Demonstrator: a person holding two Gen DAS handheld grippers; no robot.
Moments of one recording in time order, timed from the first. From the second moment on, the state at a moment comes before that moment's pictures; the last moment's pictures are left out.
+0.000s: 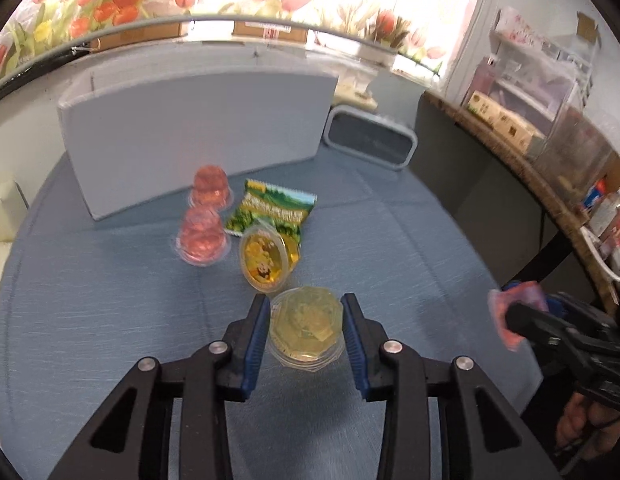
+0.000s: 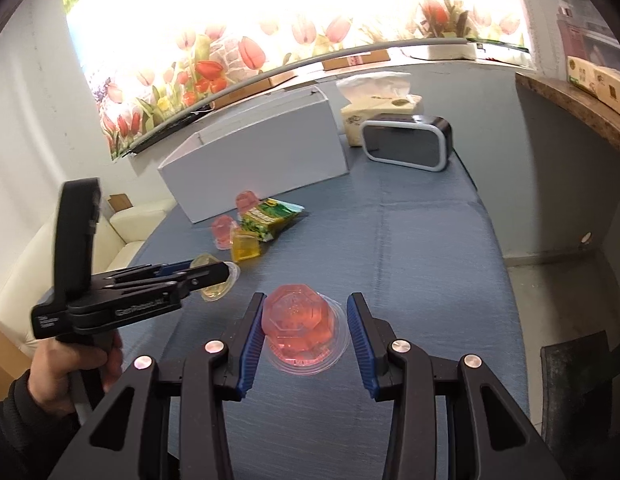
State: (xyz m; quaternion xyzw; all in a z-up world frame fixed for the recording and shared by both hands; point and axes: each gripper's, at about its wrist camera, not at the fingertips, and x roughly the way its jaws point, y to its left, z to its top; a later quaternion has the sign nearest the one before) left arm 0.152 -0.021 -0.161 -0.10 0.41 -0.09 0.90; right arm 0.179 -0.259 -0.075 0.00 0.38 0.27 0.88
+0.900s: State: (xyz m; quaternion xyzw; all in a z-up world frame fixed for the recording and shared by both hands) left arm 0.292 0.109 -0.048 -0.09 0.33 -0.06 0.94; right arm 0.379 -0.078 0.028 -0.03 0.33 0.34 0.88
